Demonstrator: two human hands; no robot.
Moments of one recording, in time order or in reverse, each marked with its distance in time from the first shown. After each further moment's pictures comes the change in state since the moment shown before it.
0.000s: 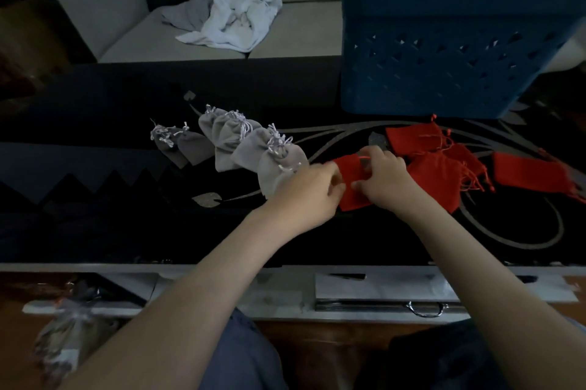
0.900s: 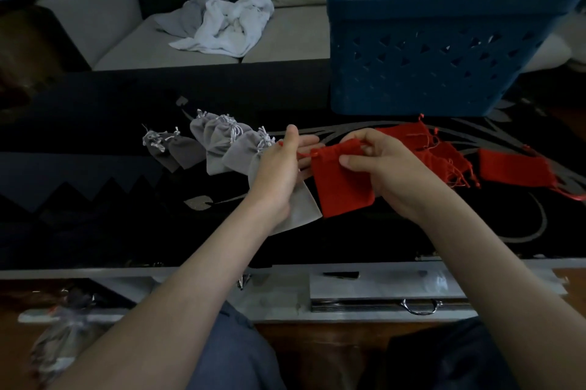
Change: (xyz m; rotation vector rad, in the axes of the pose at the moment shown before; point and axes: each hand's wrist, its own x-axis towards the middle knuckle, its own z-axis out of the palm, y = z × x) left_hand 0.007 0.016 -0.021 -1.241 0.227 -0.500; right_hand -0.036 -0.009 -0.034 1.029 -0.227 -0.144
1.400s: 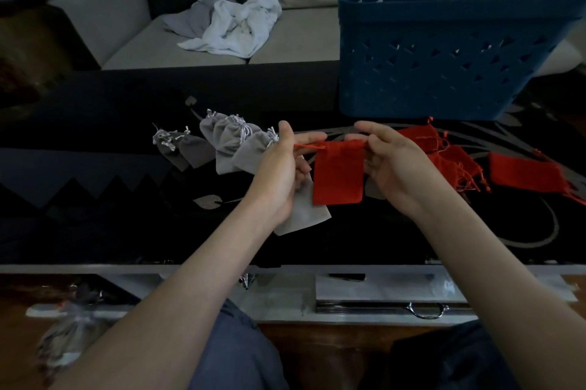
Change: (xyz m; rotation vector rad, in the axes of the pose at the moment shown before) left_hand -0.004 0.005 -0.017 -0.034 -0.033 0.027; right_hand 0.016 0.005 0.004 0.295 0.146 -0.001
